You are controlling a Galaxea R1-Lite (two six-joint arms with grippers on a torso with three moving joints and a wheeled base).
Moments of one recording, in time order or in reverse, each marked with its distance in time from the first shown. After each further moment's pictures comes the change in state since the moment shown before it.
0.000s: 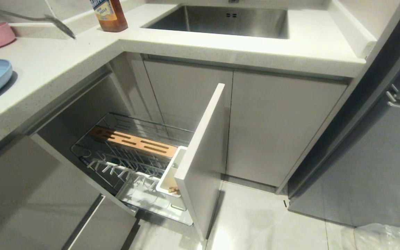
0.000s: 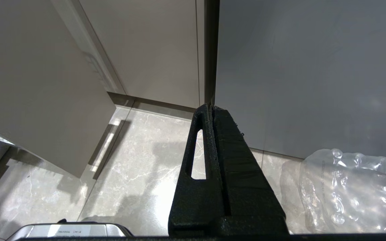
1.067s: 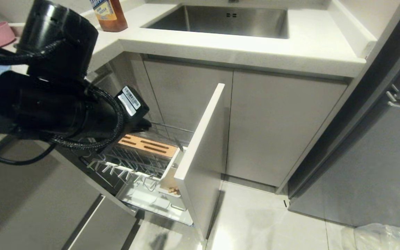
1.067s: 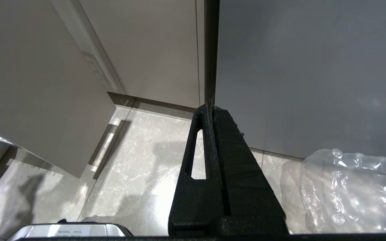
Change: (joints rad) left arm -0.155 0.424 0.232 -0.019 -0.086 -0.257; right arm 0.000 0.000 0.000 0.000 0.000 0.000
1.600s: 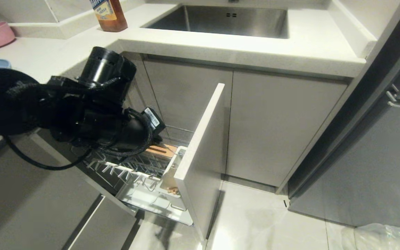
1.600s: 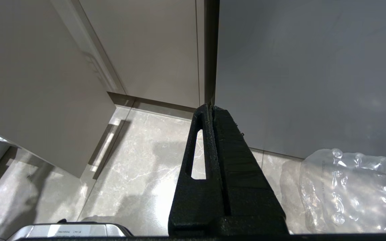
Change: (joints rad) left arm 0.062 0.127 0.049 -0.059 -0.058 -0.003; right arm 0.000 0.000 0.000 0.000 0.000 0.000
